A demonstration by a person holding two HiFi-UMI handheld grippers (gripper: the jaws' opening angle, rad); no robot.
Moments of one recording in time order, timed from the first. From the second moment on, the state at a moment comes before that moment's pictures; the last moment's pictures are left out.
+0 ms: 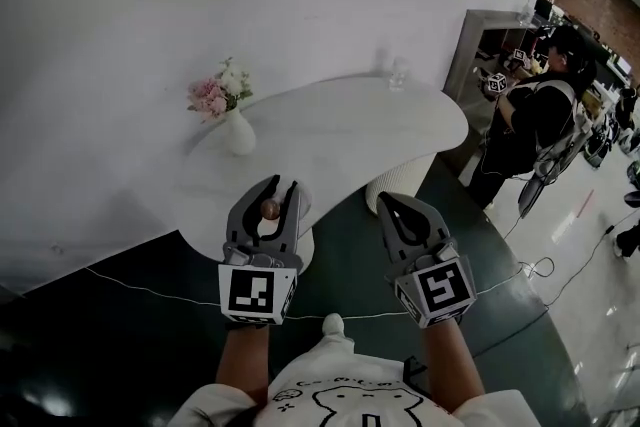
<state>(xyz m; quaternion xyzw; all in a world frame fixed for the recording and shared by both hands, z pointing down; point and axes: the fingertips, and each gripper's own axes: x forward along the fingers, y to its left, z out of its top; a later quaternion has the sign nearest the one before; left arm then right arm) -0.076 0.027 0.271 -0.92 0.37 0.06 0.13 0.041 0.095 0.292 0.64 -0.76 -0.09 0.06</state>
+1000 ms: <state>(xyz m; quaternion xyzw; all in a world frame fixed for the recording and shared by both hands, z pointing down) -0.027 -0.160 0.306 -0.89 0.44 0.02 0.10 0.102 -0.100 0.332 0.59 -0.80 -0.04 0.06</state>
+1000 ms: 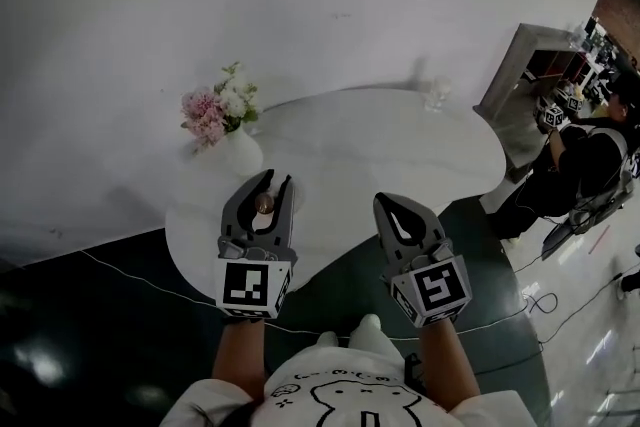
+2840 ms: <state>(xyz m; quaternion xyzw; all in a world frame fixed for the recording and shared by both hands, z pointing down) 0.010 -0.376 0.470 -0.80 0.59 -0.10 -0.02 0.151 -0.355 0.482 0.40 -0.90 0.07 0.12</state>
